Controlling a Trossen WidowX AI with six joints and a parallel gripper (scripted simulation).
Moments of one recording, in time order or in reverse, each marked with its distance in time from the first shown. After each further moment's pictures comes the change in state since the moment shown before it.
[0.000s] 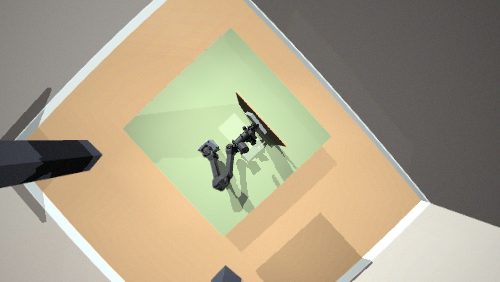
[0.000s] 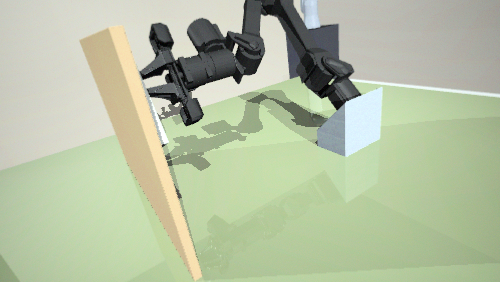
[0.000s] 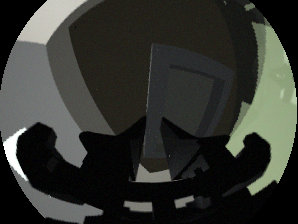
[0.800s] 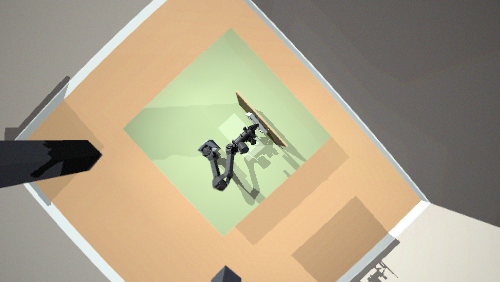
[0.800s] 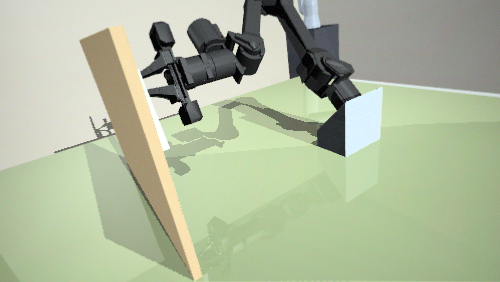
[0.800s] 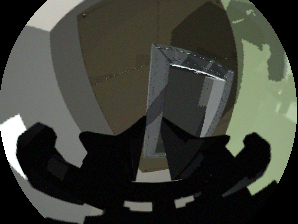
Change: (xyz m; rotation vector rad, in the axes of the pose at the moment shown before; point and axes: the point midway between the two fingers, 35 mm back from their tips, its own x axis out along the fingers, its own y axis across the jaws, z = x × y) arm 0.000 0.000 -0.001 -0.112 0.002 0.001
